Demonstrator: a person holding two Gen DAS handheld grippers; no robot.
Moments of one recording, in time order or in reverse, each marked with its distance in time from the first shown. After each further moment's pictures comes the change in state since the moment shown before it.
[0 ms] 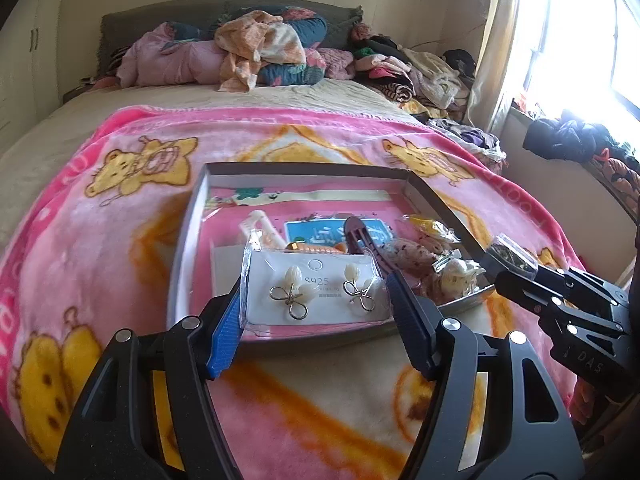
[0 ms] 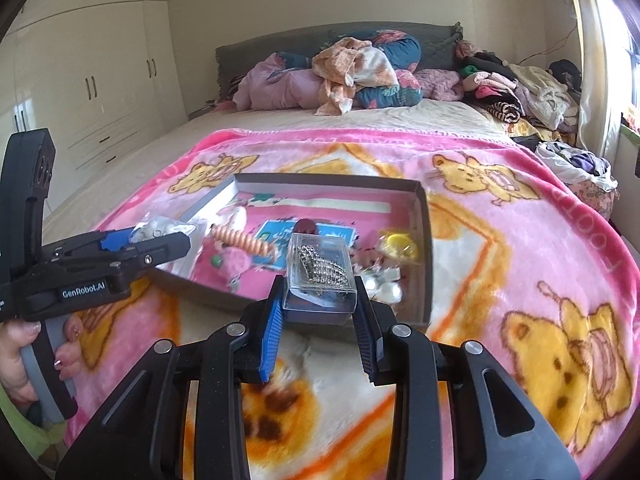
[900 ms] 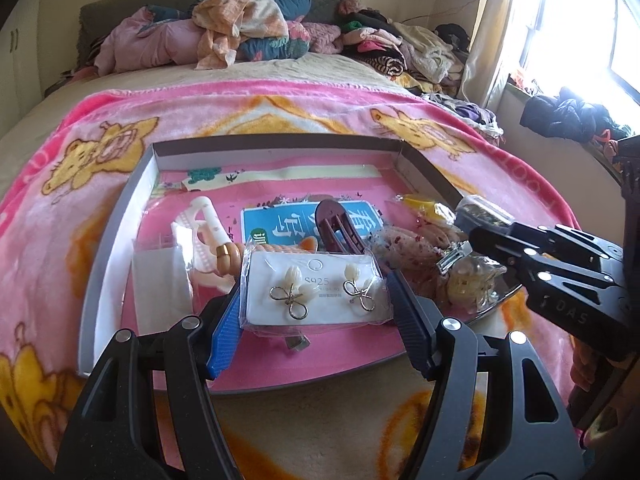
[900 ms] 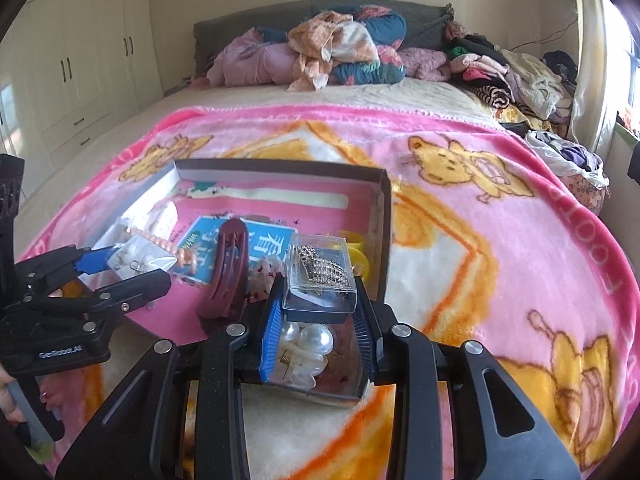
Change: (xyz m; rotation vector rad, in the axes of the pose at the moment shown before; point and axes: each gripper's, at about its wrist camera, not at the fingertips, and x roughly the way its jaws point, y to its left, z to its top) left arm 0.063 -0.019 0.000 0.026 0.085 -0.024; right arm 0.069 -0.044 0.019 -0.014 0.117 -0.065
